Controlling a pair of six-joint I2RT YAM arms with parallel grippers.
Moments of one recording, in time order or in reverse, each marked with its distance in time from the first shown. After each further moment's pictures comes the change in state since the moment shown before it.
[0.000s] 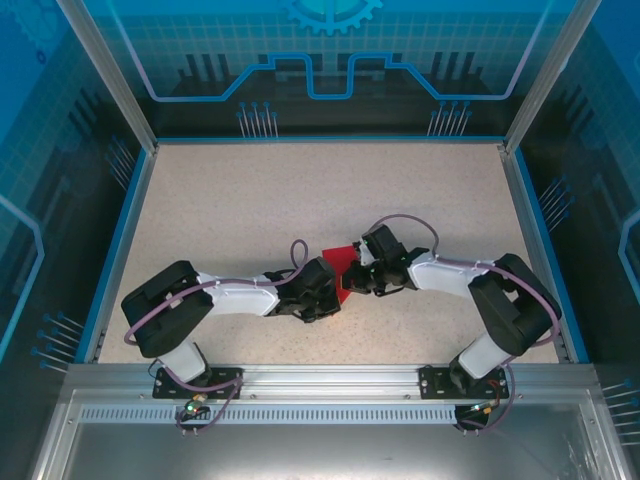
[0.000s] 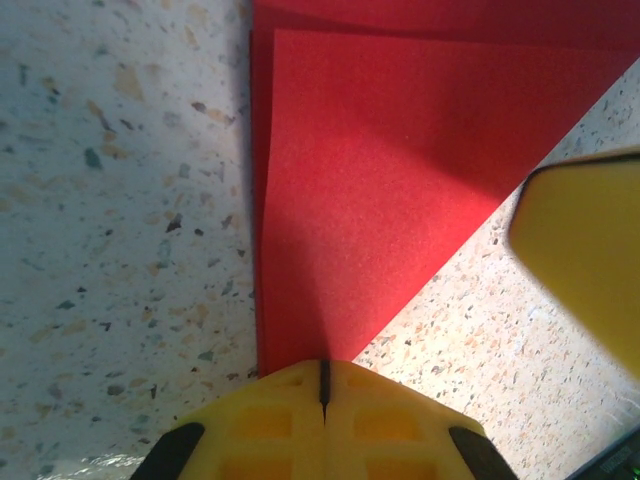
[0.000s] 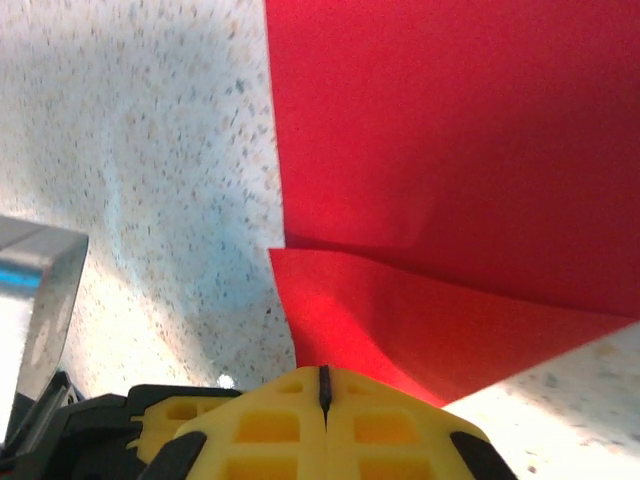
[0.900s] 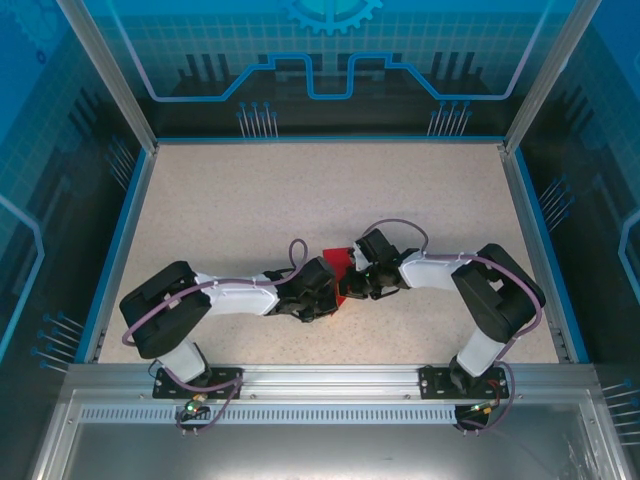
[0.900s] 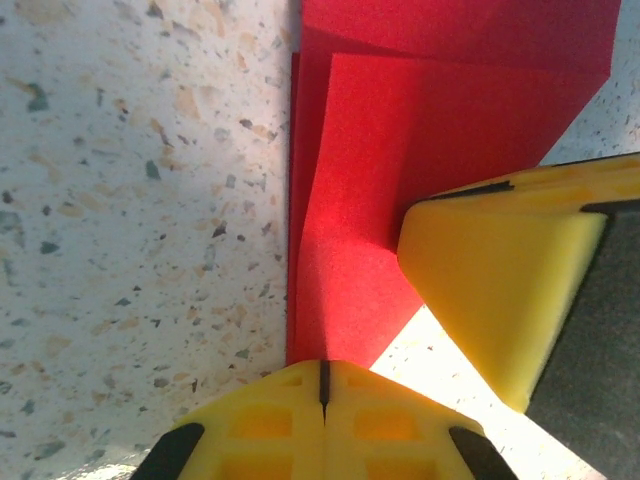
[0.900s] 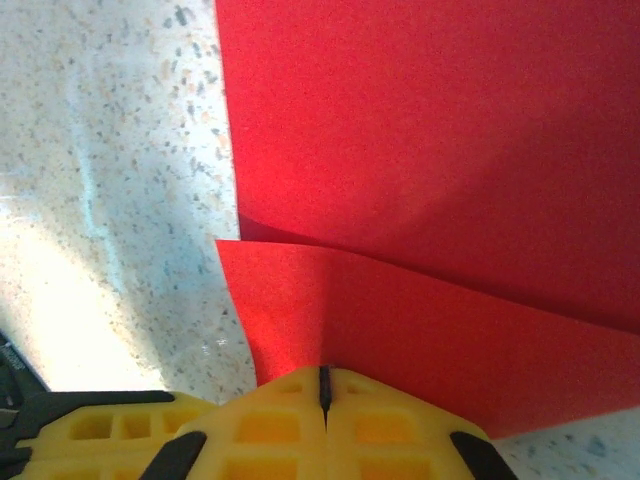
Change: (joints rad) left arm 0.000 -0.010 0.010 -0.051 -0.033 0.007; right arm 0.013 0.092 0.009 0.023 -0.032 -0.040
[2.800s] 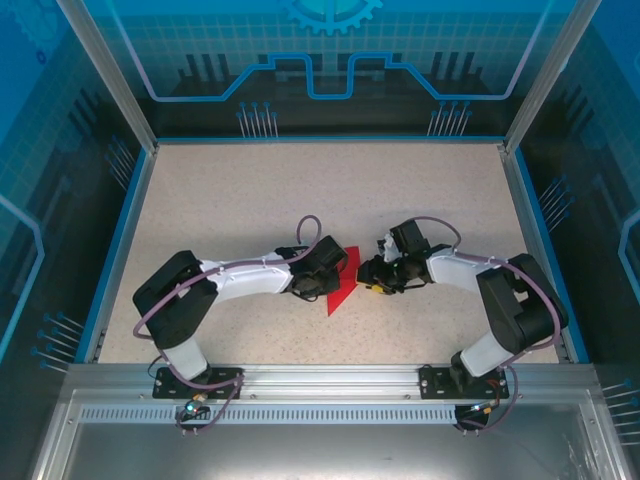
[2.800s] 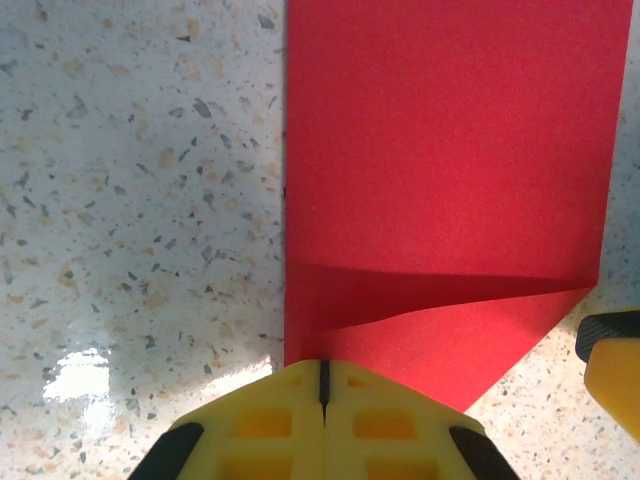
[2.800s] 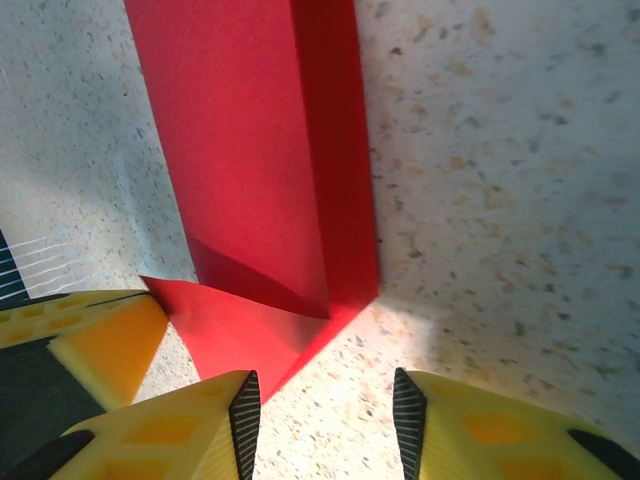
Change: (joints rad) left arm 0.051 0.090 0.265 -0.296 -0.193 0.159; right arm -0.221 -0.110 -0.060 -0.082 -0.105 0.020
